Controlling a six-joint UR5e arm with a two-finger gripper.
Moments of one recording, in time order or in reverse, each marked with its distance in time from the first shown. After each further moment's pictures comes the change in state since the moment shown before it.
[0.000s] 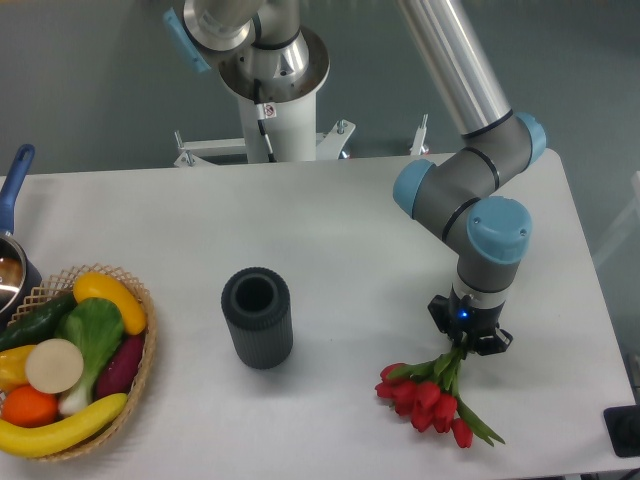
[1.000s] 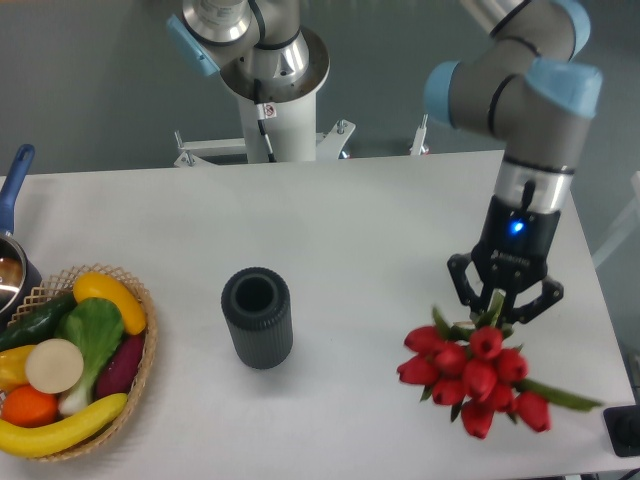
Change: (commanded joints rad) arm 0.167 0.262 0.054 0.000 -0.741 -0.371
